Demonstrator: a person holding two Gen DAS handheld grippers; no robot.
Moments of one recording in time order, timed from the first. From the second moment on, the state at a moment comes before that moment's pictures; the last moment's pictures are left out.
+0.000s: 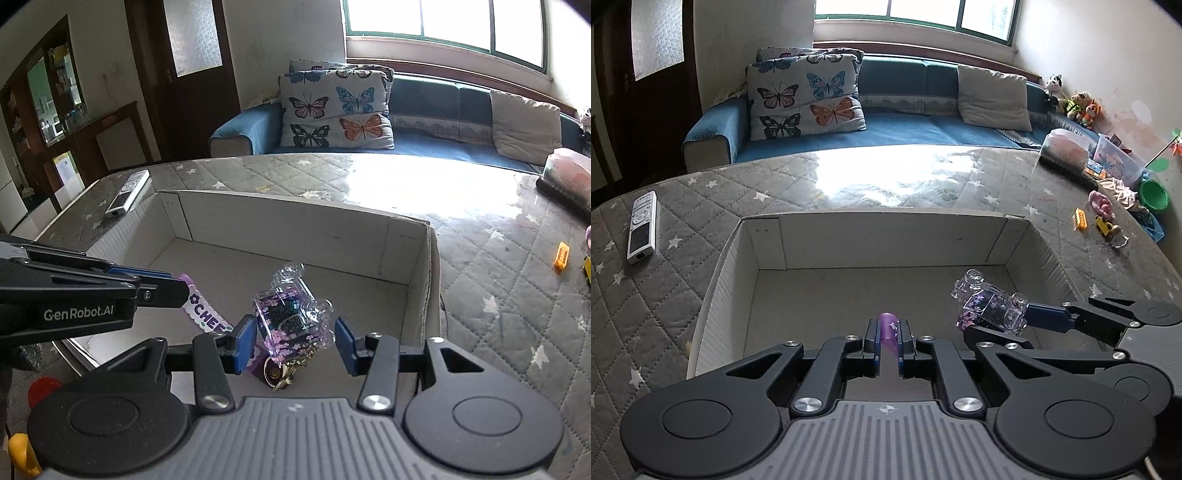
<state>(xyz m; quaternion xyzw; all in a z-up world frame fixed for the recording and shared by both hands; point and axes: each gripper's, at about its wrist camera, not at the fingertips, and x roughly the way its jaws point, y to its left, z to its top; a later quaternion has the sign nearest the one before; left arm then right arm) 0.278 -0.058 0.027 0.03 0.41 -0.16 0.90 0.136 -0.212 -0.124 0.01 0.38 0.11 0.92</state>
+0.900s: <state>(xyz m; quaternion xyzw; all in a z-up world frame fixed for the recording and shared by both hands) 0.291 -0.061 0.007 0.03 0.44 -0.15 0.88 0.131 -0.208 -0.121 -0.01 0.37 0.11 0.92</state>
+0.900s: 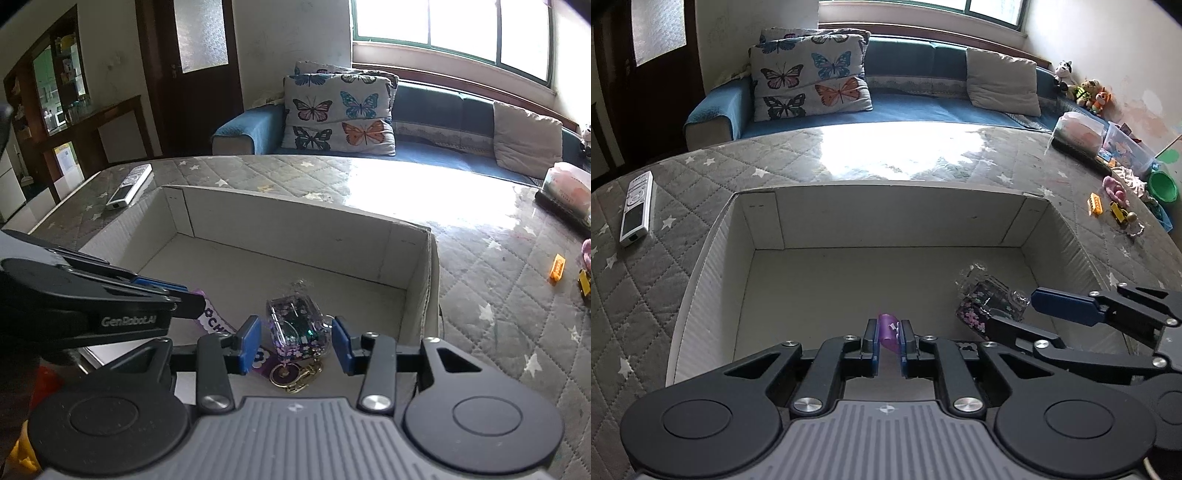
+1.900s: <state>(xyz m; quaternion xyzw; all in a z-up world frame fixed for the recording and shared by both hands) 0.248 -0.044 0.038 0.01 0.41 -0.14 0.90 0.093 -0.210 -0.104 0.00 0.35 0.10 0.93</state>
